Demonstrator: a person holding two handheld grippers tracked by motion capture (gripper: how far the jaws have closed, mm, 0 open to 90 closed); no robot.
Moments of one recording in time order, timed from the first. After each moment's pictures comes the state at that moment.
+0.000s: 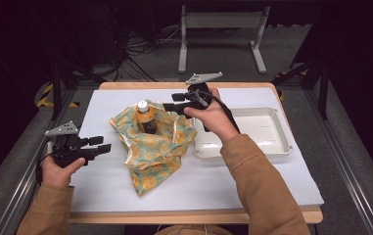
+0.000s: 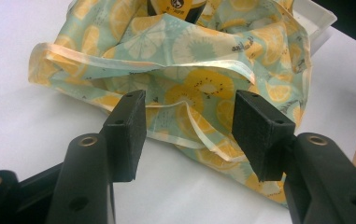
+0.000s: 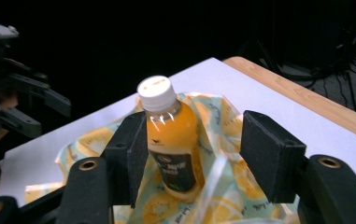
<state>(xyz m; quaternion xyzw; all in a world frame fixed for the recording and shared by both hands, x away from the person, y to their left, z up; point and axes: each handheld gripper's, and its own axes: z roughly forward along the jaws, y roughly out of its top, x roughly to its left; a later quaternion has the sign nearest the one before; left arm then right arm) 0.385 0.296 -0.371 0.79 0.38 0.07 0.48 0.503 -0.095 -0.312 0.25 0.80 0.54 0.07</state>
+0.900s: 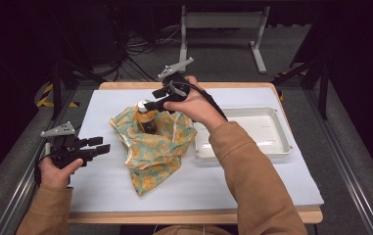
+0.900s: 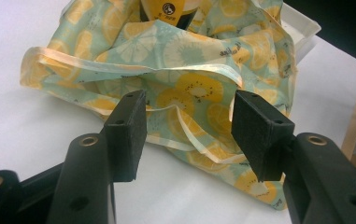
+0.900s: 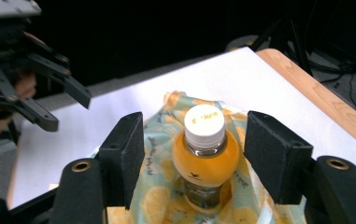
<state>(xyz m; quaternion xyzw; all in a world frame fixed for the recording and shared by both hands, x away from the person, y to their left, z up) 0.381 0.298 -0.370 0.78 0.38 0.05 0.49 0.509 -0.037 -0.277 0.18 0.86 0.47 0.06</state>
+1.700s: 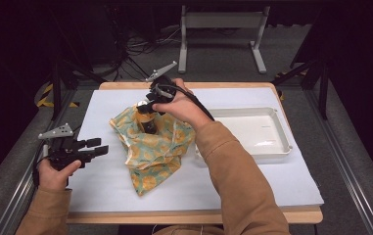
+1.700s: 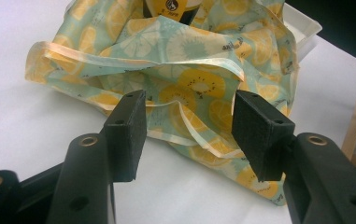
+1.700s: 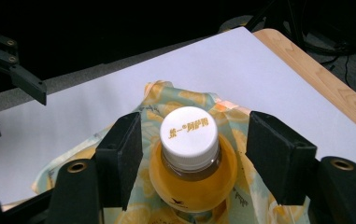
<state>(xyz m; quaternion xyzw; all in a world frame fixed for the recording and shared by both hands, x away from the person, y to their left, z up) 0.378 0.303 -0.373 0.78 0.38 0.06 0.50 0.530 -0.005 -0.304 0.20 0.88 0.43 0.06</state>
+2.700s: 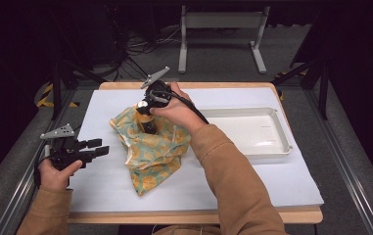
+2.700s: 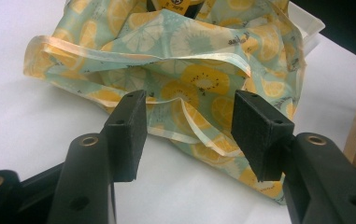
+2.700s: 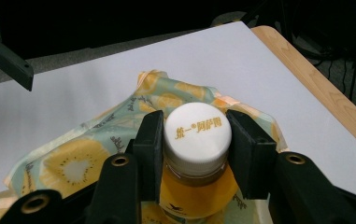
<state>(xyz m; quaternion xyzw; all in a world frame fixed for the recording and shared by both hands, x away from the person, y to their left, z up) 0.380 0.303 -0.377 0.78 0.39 0.05 0.49 0.523 0.007 -0.312 0.17 0.89 0.41 0.10</state>
